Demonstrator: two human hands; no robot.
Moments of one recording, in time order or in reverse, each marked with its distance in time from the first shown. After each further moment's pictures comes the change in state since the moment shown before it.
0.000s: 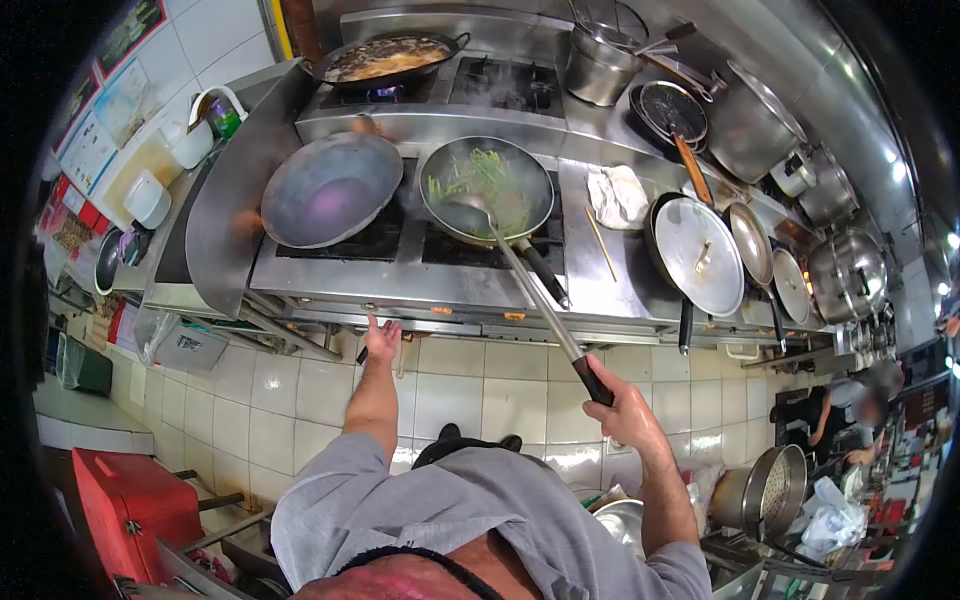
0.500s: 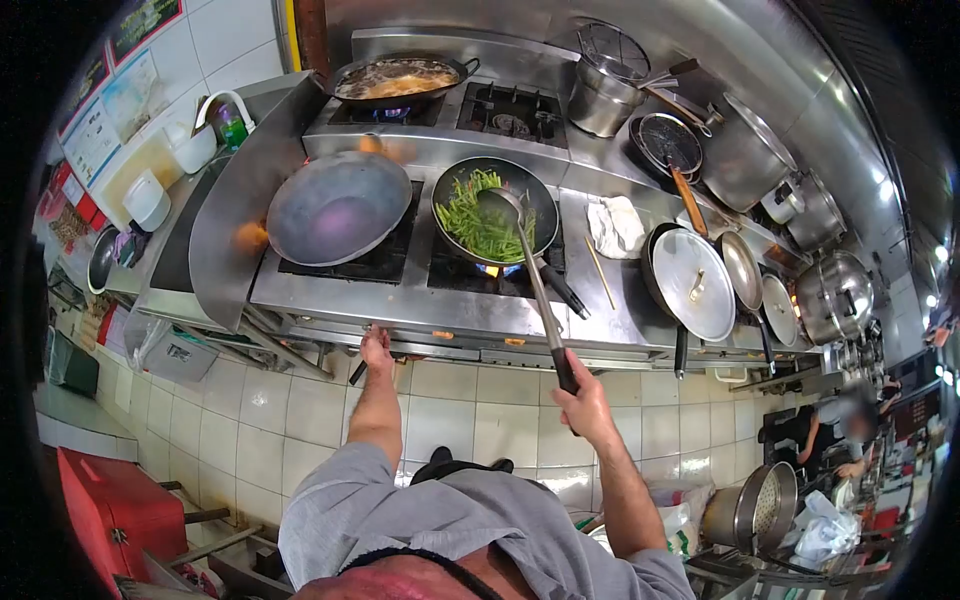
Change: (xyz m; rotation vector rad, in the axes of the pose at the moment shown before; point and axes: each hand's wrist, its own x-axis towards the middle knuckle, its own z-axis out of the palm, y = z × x) left_hand 0.023 0.007 0.015 -0.184 0.002 0.254; right_hand 0.061 -0.001 0.055 0.254 0.145 -0.141
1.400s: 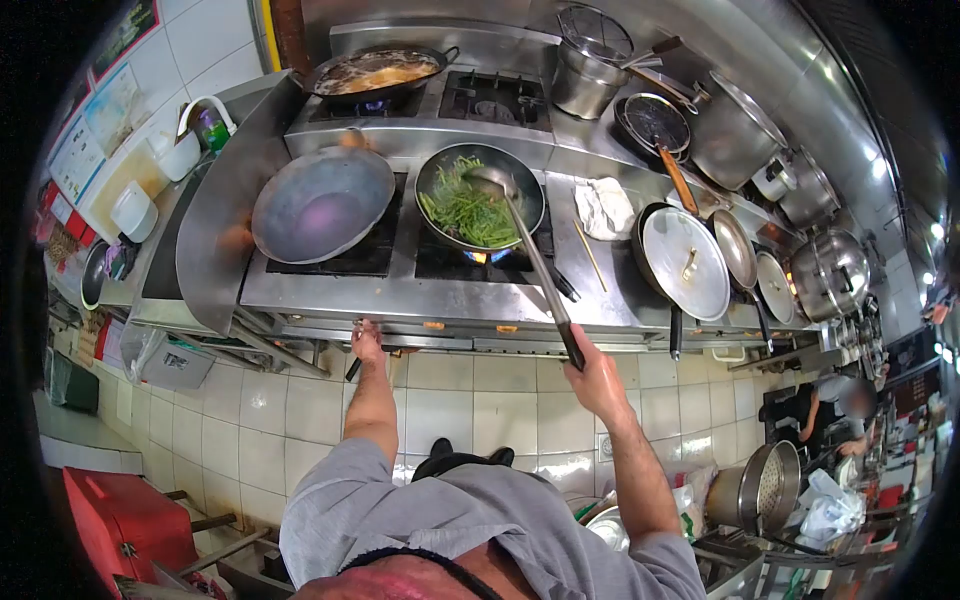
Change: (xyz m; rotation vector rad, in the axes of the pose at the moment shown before) left_hand -0.010 -0.005 0.006 0.092 -0.001 0.148; right_hand 0.013 -0.005 -0.028 -0.496 0.112 -0.184
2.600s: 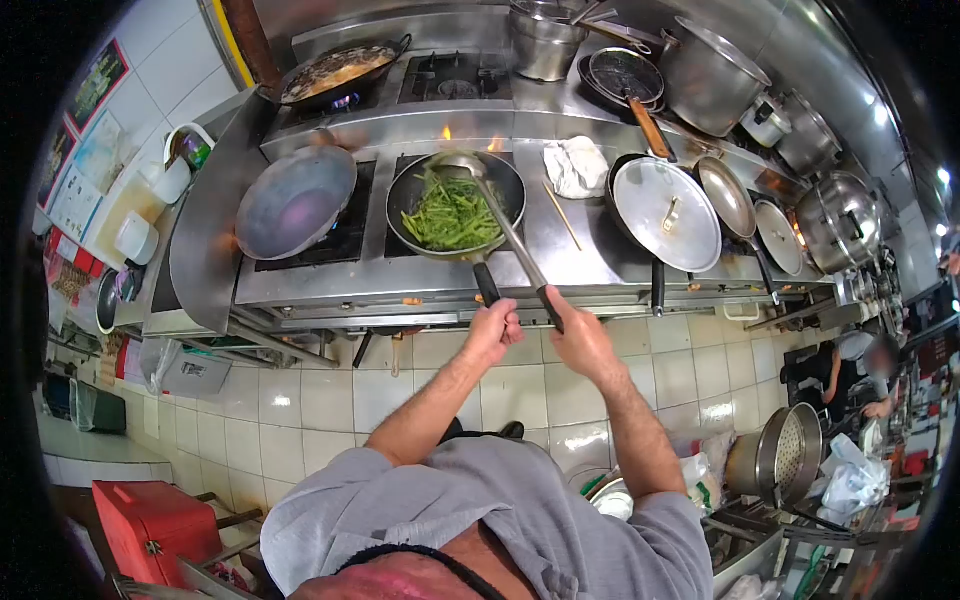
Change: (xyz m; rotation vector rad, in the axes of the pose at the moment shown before) left_hand -0.321 -0.026 0.162 0.408 -0.596 -0.650; right_hand -0.005 0.049 -0.030 -0.054 0.022 -0.200
